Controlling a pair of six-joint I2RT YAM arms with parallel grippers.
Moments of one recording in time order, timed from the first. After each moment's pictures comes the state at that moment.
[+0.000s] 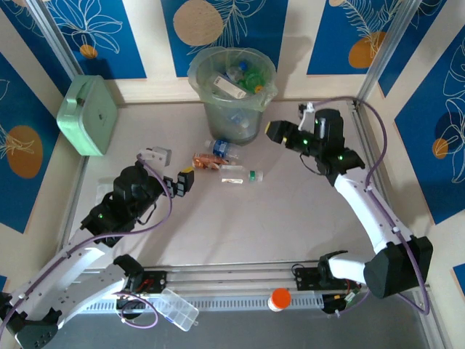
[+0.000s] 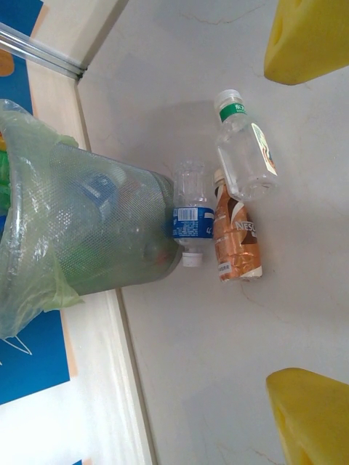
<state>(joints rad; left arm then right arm) -0.67 0.75 0.82 -0.38 -0.23 -0.13 0.24 1.21 1.00 -0.26 -0.46 0.73</state>
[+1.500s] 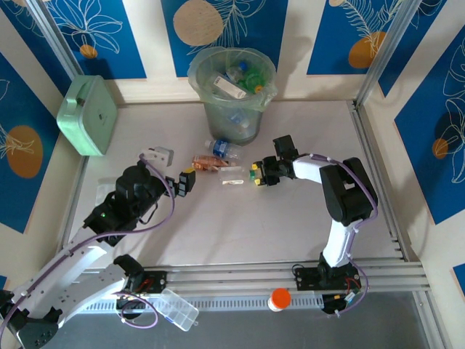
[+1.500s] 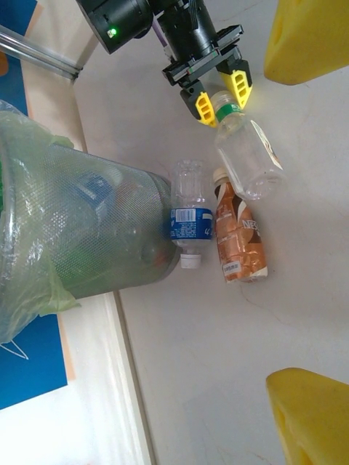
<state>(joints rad) -0.67 0.77 0.80 -0.35 -0.23 -0.12 0.31 1.85 1.02 -0.18 -0.47 1.67</state>
